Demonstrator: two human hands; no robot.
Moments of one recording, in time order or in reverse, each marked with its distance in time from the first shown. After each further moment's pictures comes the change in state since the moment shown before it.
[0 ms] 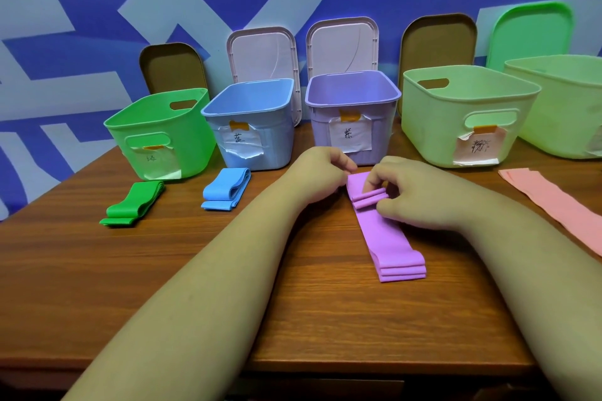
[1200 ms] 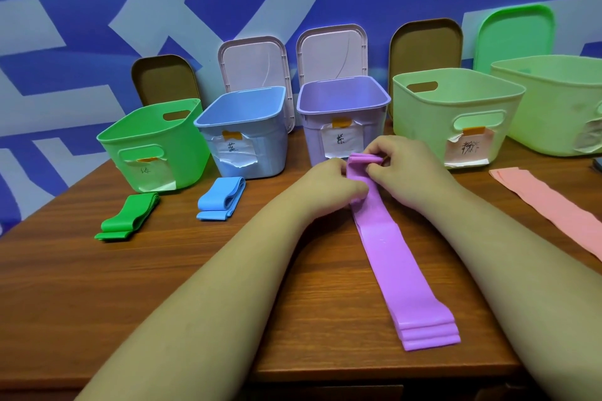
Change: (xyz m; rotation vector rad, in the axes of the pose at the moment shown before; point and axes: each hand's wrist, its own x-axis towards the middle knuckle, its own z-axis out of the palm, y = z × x) left_hand -0.019 0.025 0.012 0.071 -0.094 -0.035; right_hand 0.039 0.021 0.010 0.097 0.445 0.054
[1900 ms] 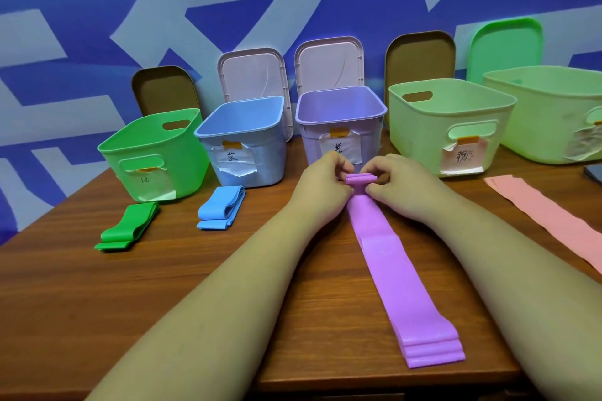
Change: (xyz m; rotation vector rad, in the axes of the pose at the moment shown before) left_hand 0.022 -0.021 0.011 -0.058 0.281 0.221; right_hand -0.002 0.013 0.004 -0.014 -0.144 0.078
